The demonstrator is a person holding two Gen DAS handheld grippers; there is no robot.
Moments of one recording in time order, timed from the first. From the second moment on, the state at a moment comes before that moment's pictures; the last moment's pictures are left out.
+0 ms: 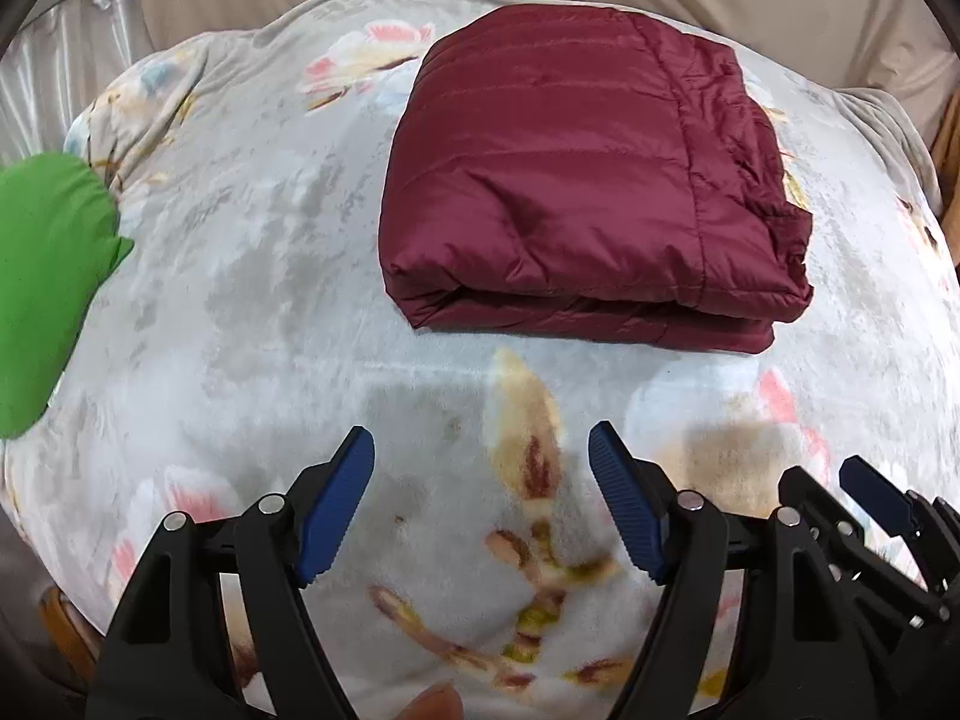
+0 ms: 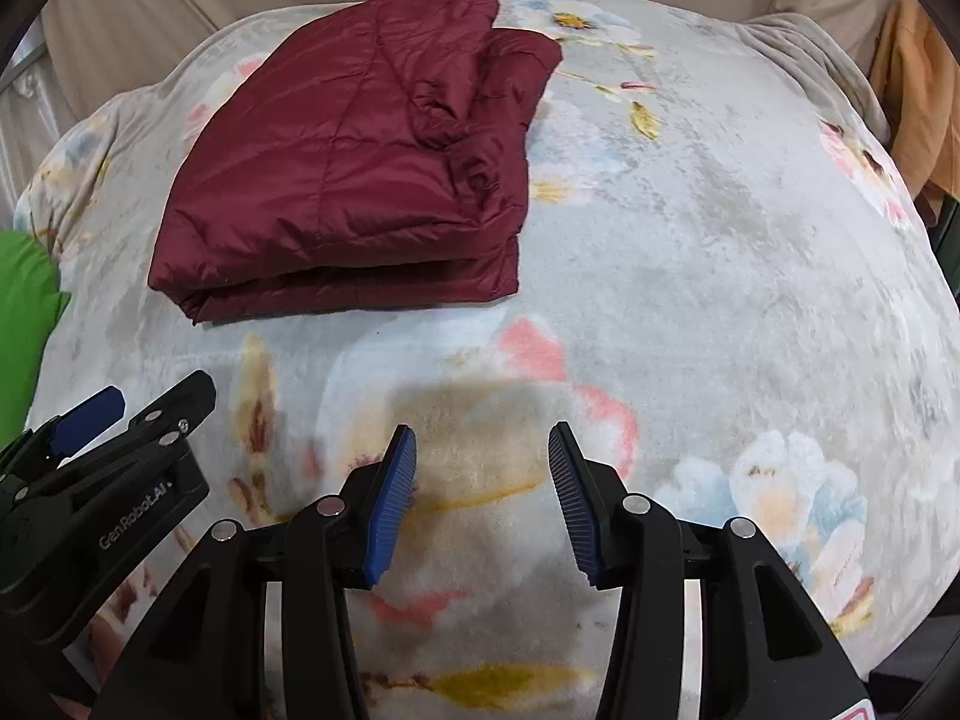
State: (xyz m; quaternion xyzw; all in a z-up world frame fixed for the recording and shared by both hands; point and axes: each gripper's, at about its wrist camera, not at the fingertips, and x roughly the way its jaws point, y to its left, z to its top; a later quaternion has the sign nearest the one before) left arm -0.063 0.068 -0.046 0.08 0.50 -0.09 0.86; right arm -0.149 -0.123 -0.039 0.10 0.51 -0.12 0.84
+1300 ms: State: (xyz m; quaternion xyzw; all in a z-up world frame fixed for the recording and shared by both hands) left arm -0.048 0.058 -0.070 0.07 0.52 -0.10 0.84; right arm -0.130 -0.107 -0.057 0.07 0.53 -0.10 0.84
